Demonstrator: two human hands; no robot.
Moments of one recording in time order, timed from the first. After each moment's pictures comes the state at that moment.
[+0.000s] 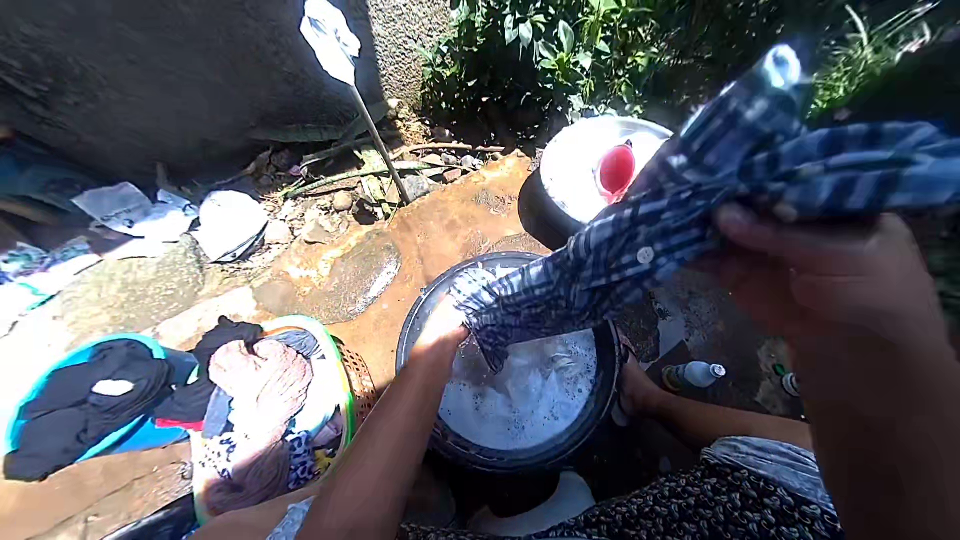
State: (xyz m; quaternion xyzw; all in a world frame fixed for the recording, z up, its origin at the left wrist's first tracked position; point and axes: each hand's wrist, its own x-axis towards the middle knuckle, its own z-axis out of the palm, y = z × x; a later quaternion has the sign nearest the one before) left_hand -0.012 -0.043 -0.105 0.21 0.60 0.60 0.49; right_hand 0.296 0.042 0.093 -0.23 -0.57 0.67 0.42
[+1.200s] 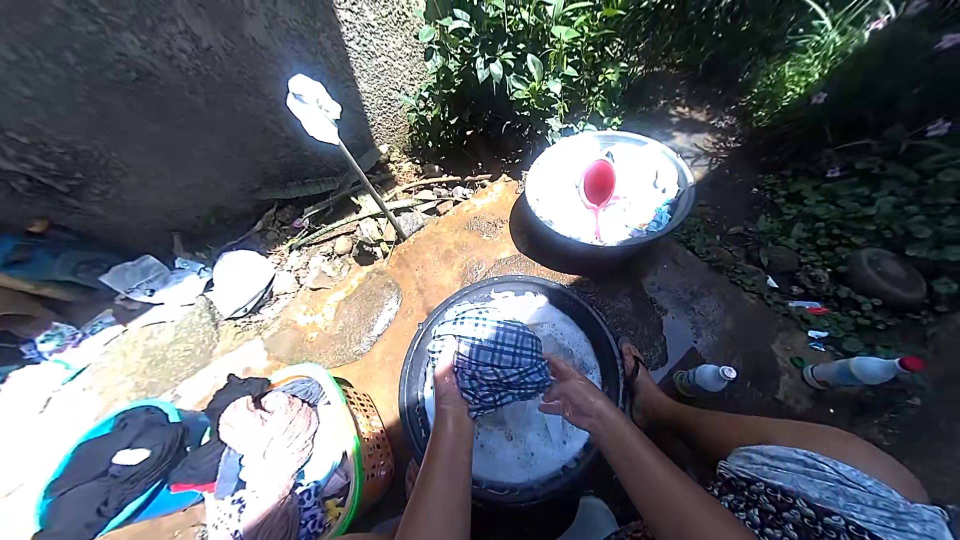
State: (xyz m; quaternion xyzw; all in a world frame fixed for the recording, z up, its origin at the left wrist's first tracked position) left_hand 0.040 -0.058 -0.143 0.10 0.47 0.80 0.36; right_hand 0.229 0.006 -0.159 -0.41 -0.26 0.85 0.18
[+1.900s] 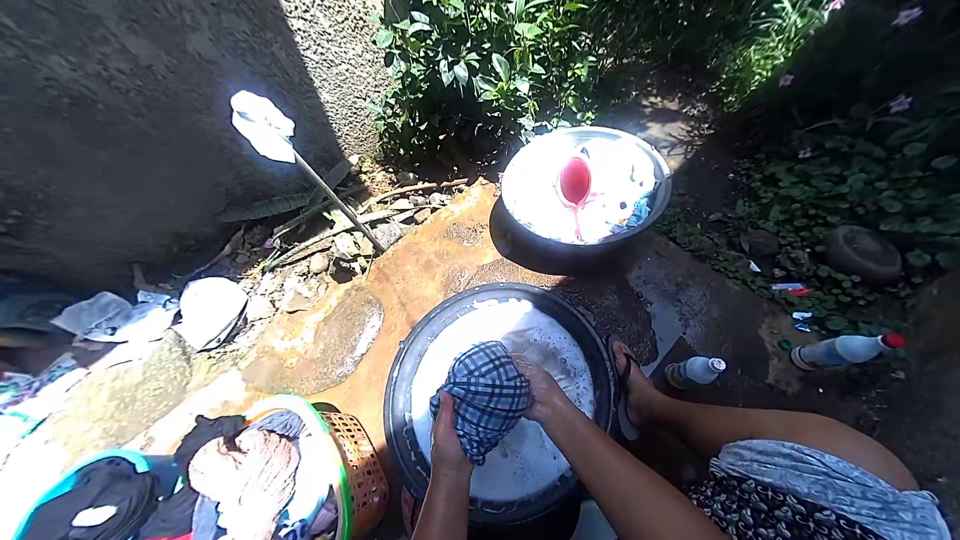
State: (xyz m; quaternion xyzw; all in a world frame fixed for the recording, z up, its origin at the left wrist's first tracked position) left_hand 0.074 -0.088 -0.143 0.14 0.47 0.76 0.43; right_hand 0.173 0.015 -0.155 -0.36 -0.12 0.87 0.32
